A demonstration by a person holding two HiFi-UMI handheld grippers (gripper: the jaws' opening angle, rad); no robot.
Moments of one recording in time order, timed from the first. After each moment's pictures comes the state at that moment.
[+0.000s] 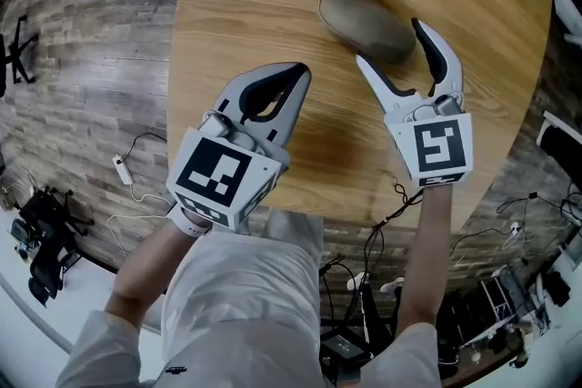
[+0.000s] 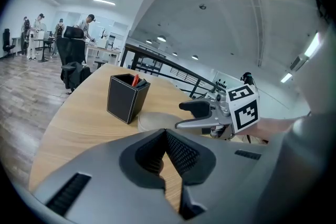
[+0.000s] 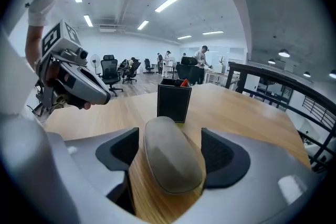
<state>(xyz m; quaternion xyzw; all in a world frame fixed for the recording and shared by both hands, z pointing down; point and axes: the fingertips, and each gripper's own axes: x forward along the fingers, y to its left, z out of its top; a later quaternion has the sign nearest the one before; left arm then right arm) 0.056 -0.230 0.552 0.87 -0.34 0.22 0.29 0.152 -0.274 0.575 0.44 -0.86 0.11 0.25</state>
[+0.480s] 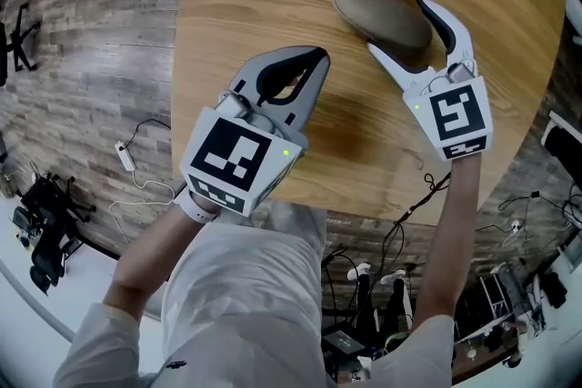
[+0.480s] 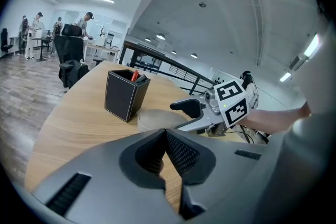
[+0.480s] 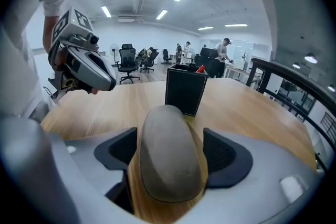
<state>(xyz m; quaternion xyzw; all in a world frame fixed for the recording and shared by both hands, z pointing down) 0.063 -0.239 0.570 0.87 -0.33 0.22 0.29 0.142 -0.285 0.615 0.33 -0.89 0.09 0.31</state>
